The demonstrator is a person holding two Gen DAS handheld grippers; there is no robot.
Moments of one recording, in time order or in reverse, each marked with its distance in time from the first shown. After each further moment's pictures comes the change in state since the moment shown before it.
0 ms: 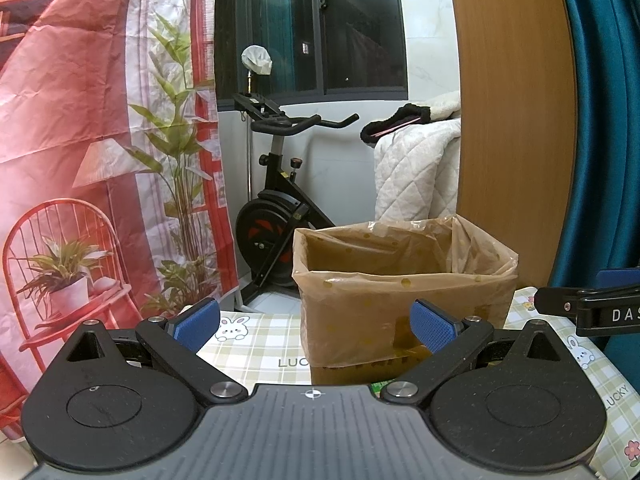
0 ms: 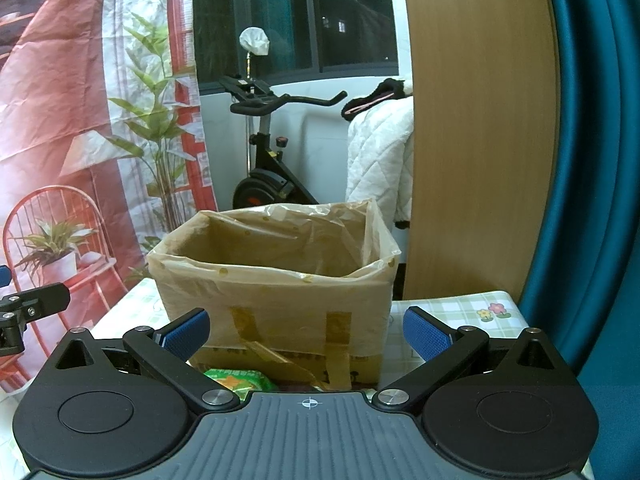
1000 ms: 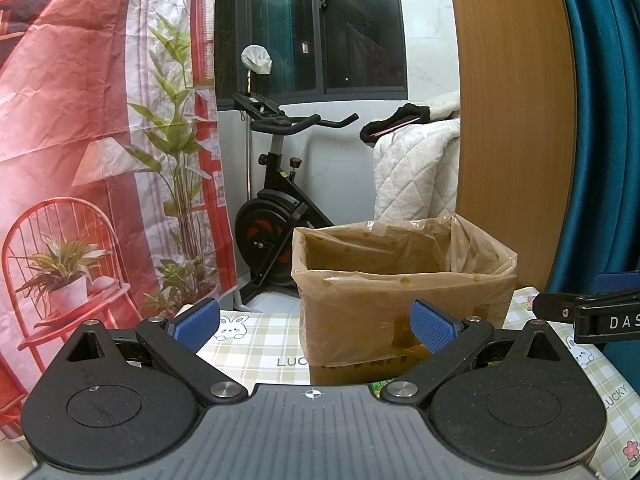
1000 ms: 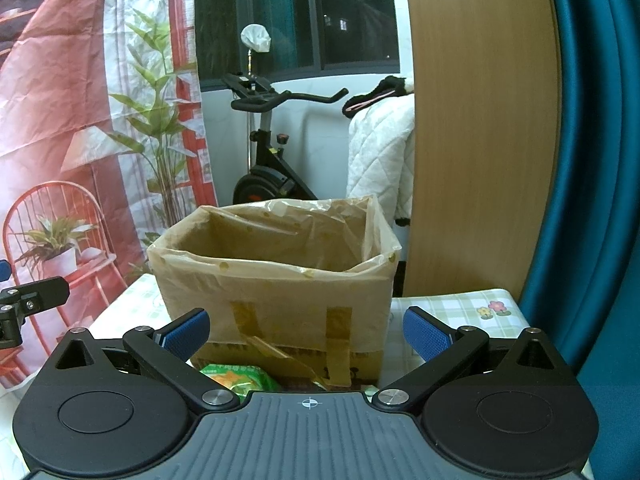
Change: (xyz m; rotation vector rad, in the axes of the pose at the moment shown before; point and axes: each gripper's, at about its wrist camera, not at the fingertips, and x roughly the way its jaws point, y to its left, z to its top) left arm -0.002 0.000 -0.001 -0.001 0.000 0.000; right arm -0.001 0.001 -0.001 -0.001 0.001 -0.003
